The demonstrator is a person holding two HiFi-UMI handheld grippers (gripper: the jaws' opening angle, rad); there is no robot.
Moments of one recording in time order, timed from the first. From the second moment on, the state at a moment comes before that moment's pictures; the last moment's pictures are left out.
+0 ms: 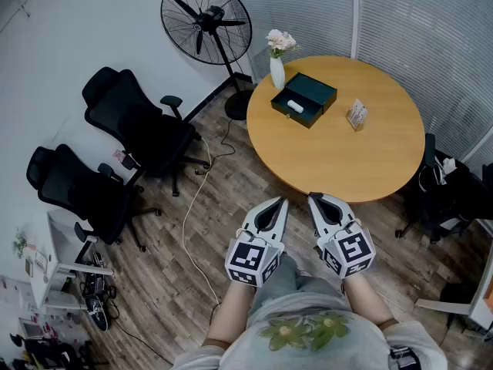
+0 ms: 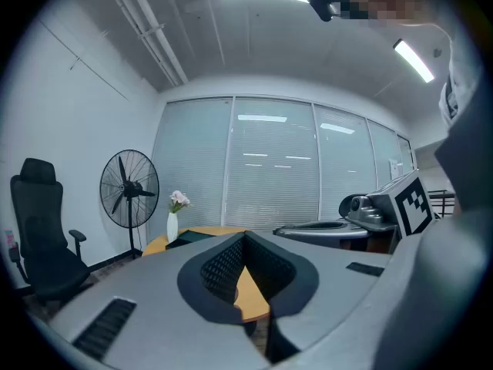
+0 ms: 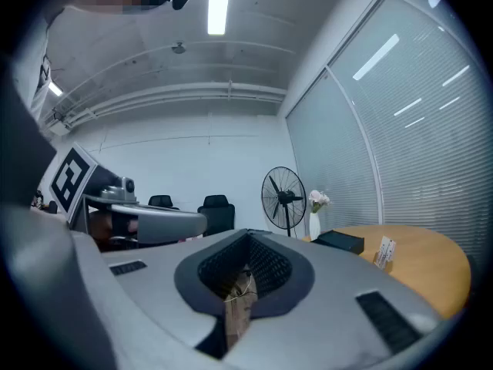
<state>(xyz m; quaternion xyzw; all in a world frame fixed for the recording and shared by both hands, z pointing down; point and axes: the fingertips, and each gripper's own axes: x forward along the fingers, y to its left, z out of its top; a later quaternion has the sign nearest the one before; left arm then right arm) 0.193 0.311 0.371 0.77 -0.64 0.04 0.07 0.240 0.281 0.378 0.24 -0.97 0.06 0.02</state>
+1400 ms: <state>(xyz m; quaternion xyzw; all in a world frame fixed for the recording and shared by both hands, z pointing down) 0.016 0.108 0.383 0.78 -0.63 0.04 0.07 0.089 0.081 0.377 0.31 -0.95 0.02 0.06</state>
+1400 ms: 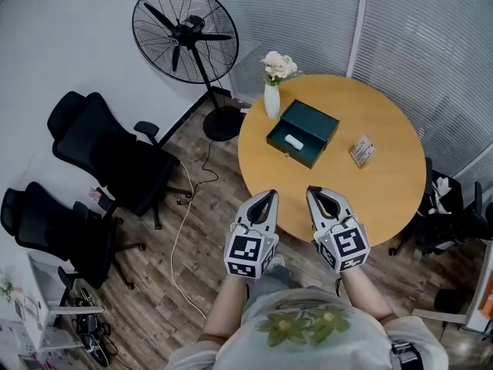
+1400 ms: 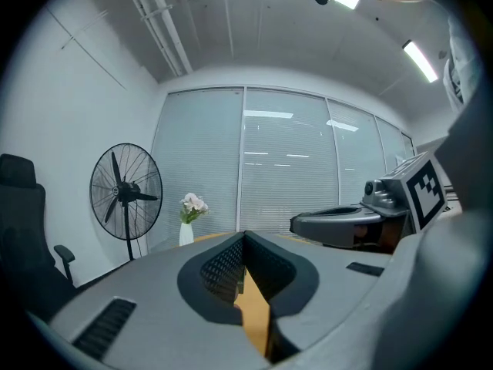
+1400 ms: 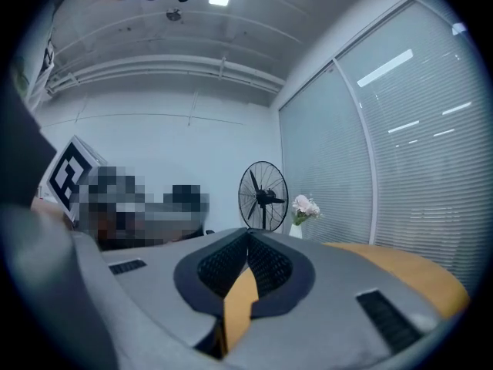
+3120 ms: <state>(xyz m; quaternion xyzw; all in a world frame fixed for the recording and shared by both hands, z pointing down) -0.096 -0.082 0.417 0.82 -0.56 0.06 0.09 -0.019 -0.145 0.373 0.35 -0.93 -0.03 0.09</state>
